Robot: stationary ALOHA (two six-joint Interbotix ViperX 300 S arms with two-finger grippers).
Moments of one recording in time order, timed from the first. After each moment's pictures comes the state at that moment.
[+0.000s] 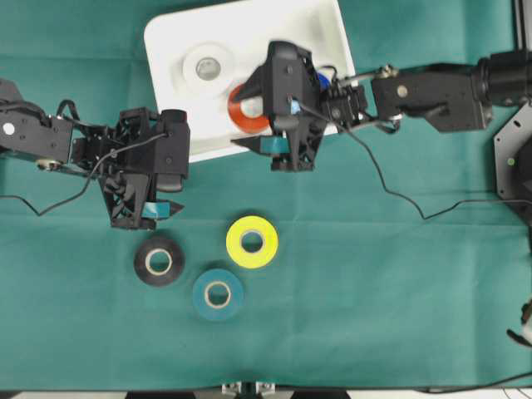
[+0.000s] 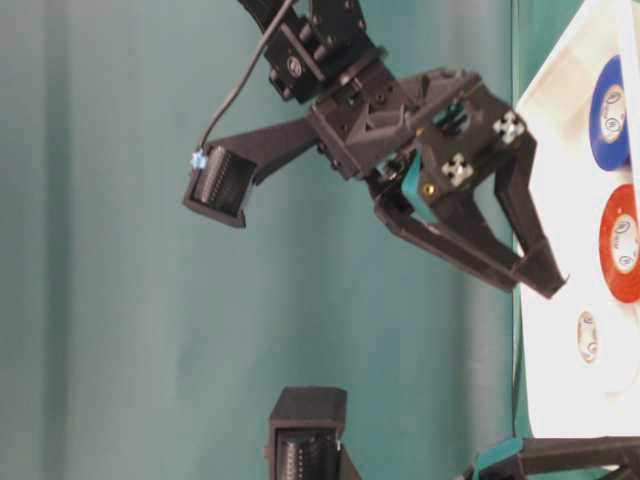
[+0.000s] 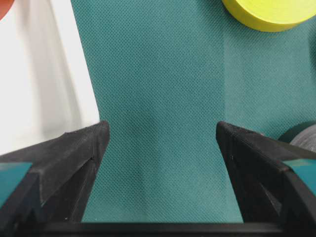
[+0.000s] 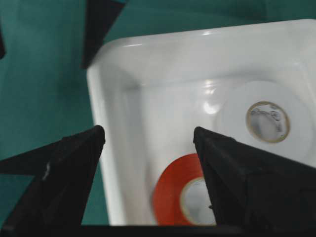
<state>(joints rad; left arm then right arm) -0.08 -0.06 0.80 -0.03 0.19 -0.04 -0.11 0.08 0.60 -0.63 -0.12 0.64</state>
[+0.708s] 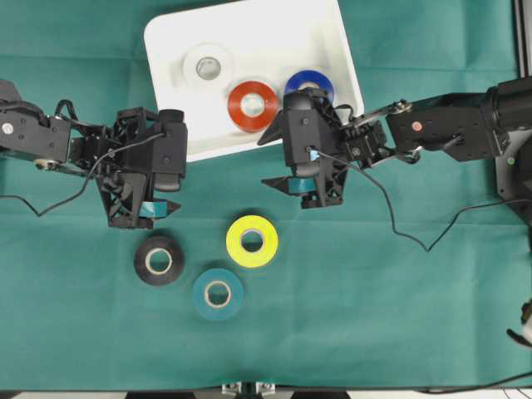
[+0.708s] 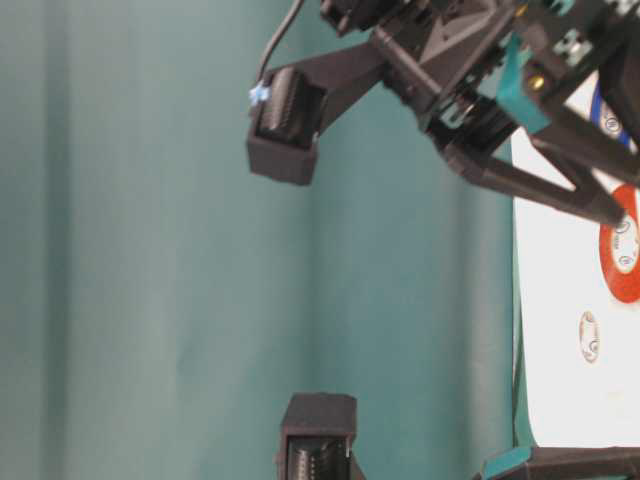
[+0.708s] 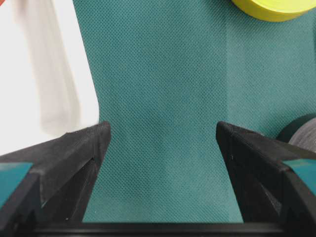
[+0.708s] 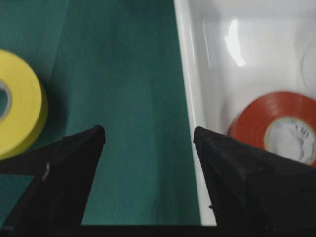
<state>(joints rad) -0.08 -0.06 0.81 -0.03 0.19 -0.04 -0.02 0.08 0.71 -0.63 -0.12 0.64</state>
